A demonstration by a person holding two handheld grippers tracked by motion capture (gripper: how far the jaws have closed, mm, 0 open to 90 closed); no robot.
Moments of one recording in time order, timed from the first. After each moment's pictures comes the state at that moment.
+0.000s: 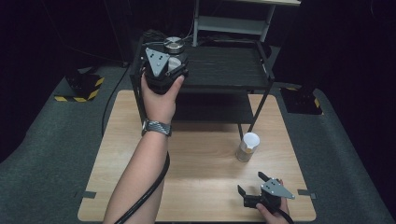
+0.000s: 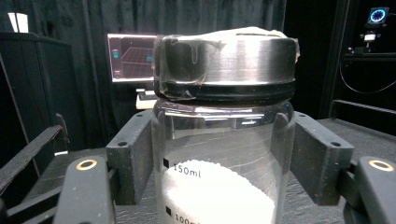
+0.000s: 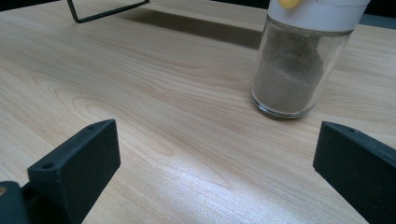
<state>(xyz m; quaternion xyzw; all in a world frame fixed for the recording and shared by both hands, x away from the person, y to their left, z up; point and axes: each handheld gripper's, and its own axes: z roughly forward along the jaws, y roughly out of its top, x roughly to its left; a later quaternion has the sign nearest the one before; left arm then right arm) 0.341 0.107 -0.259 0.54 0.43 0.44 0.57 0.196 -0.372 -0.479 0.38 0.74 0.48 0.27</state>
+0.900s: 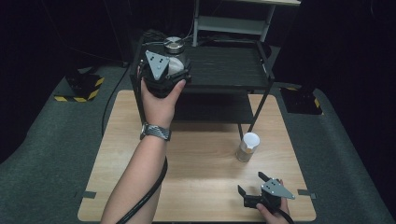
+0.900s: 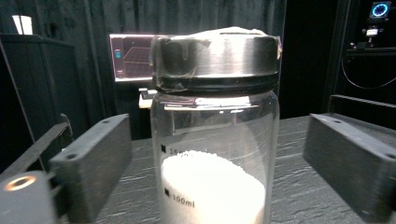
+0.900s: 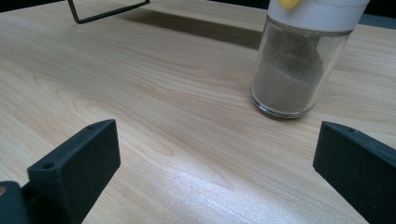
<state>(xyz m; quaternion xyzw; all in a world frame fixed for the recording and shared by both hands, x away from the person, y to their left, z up) 0.328 0.106 -0.261 0.54 0.42 0.45 0.57 0.196 -0.373 -0.479 0.38 0.74 0.48 0.27</state>
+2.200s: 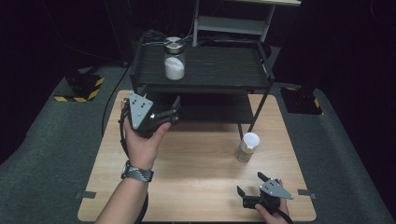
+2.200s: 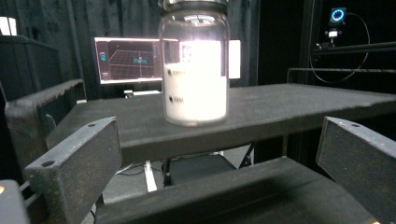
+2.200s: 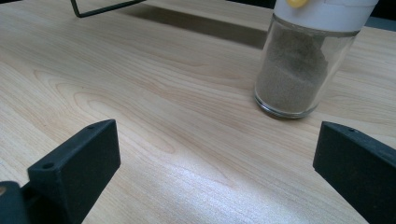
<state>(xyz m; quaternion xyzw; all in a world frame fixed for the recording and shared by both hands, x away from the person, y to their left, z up) 0.248 0.145 -0.322 0.56 0.39 0.43 0.59 0.195 -0.369 -0.478 0.38 0.75 0.48 0.28</state>
